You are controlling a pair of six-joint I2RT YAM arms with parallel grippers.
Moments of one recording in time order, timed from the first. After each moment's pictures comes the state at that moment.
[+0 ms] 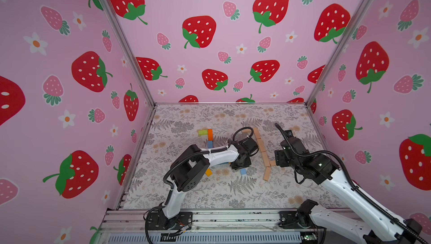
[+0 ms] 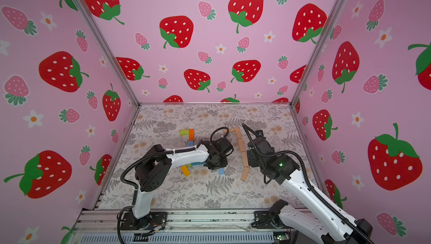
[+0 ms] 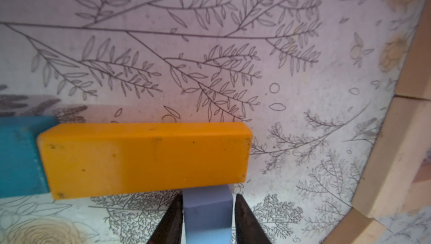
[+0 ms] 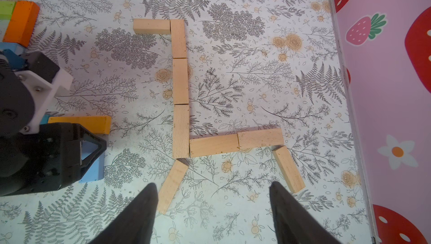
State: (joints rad) left arm -0.93 2.05 1.45 -0.70 -0.04 -1.10; right arm 0.74 0.93 0.94 -0.93 0.46 0.36
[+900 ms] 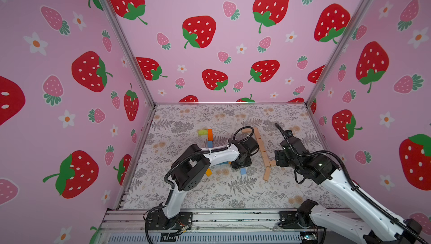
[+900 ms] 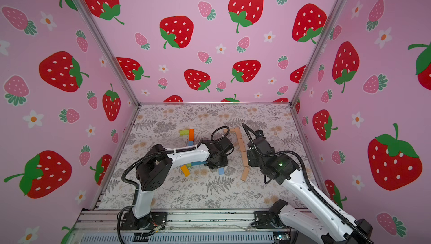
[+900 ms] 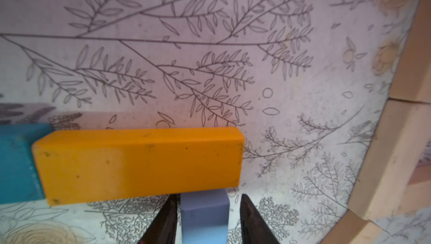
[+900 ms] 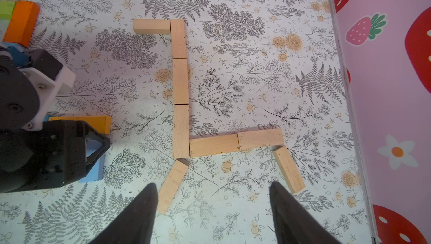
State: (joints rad) left arm -0.93 2.06 1.47 -0.70 -0.03 -1.10; right arm 0.74 0.93 0.94 -0.93 0.46 0.36
